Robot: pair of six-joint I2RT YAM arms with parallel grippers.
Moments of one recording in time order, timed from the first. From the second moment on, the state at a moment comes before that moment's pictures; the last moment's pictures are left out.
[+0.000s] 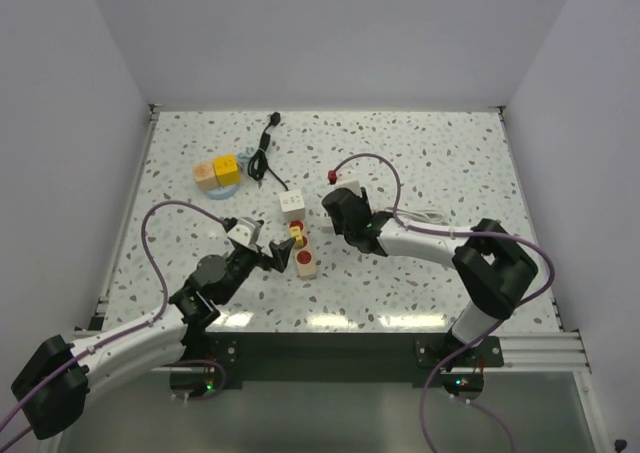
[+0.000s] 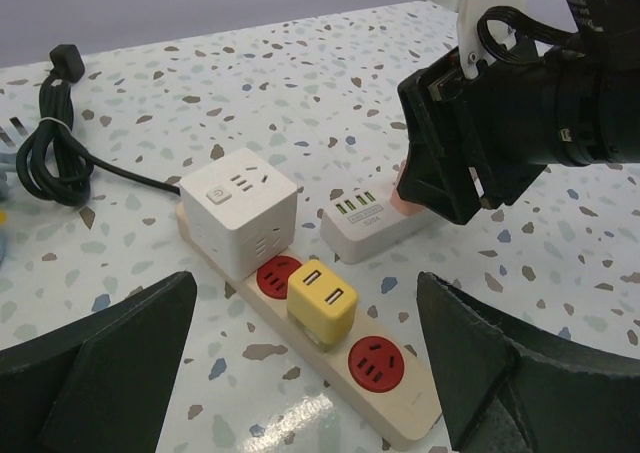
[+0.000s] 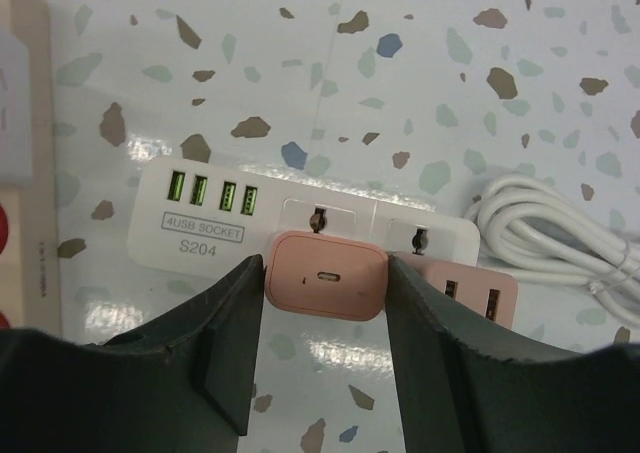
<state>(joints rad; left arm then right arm) -0.79 0.72 0.13 0.60 -0.26 -0.11 0.85 1.67 0.96 -0.10 0.63 0.33</state>
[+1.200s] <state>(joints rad) -0.77 0.72 0.41 0.07 -0.73 -0.36 0.54 1.00 0.61 -0.02 0.51 0.31</state>
